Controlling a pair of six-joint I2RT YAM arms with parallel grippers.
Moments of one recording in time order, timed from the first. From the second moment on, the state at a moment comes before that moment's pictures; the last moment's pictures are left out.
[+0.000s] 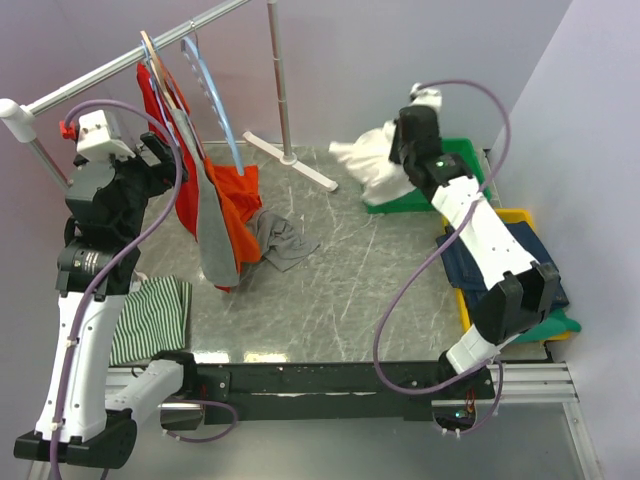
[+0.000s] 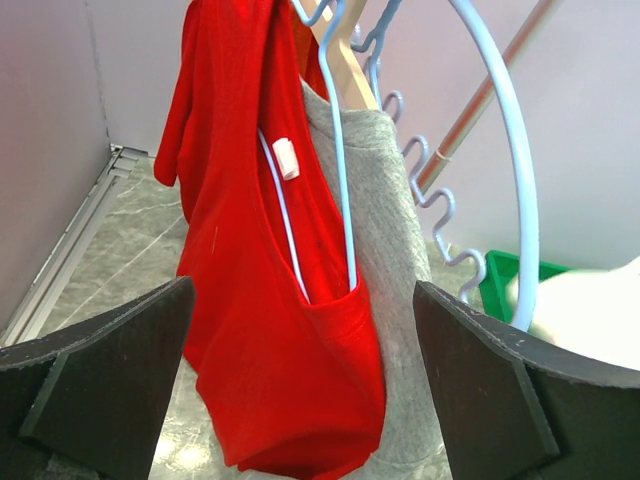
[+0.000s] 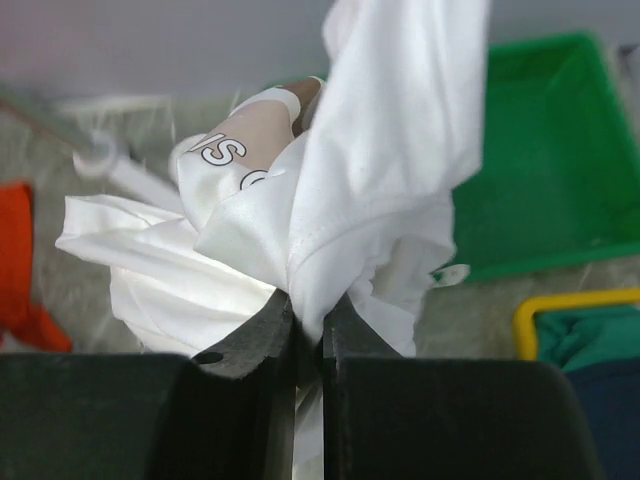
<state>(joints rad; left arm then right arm) -0.12 0.94 1.39 -0.48 -0.21 -0.32 0.39 1.60 1.62 -0.52 0.40 0.27</state>
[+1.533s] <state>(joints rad) -0.12 0.95 1.39 -0.48 -0.23 -0.32 0.14 2.34 2.13 -0.57 0.22 0.33</state>
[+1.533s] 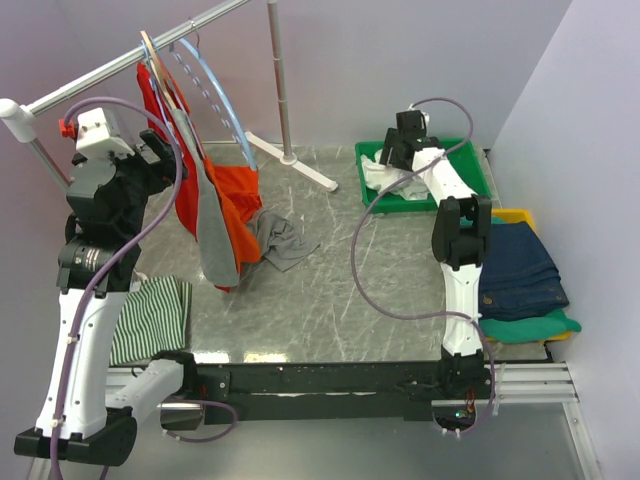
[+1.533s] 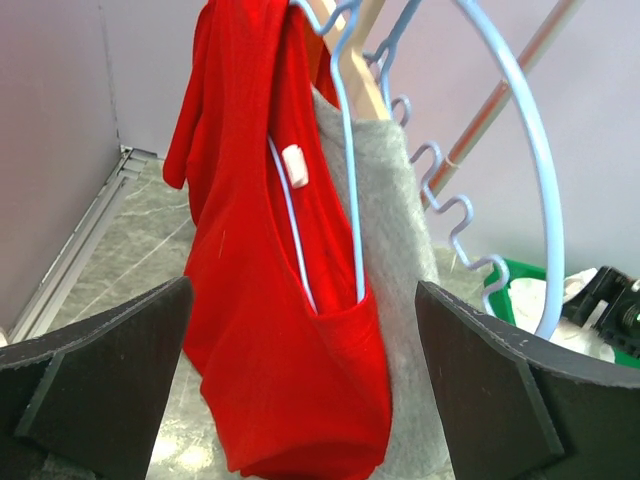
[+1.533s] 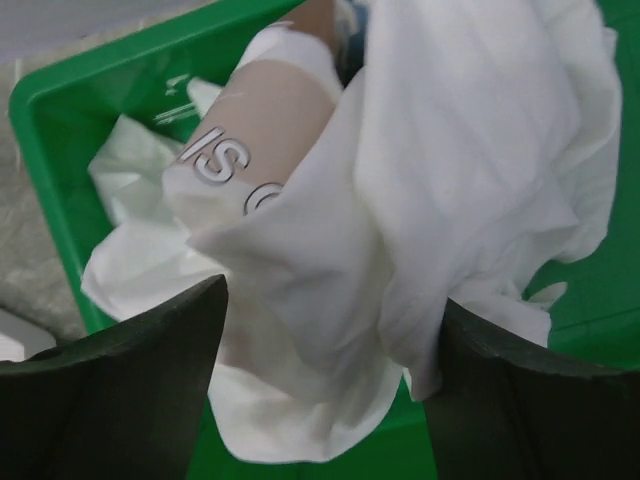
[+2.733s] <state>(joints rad) -0.12 1.21 1.46 -0.39 -0.33 -0.37 0.34 1.52 1.53 -0.37 0.00 0.27</state>
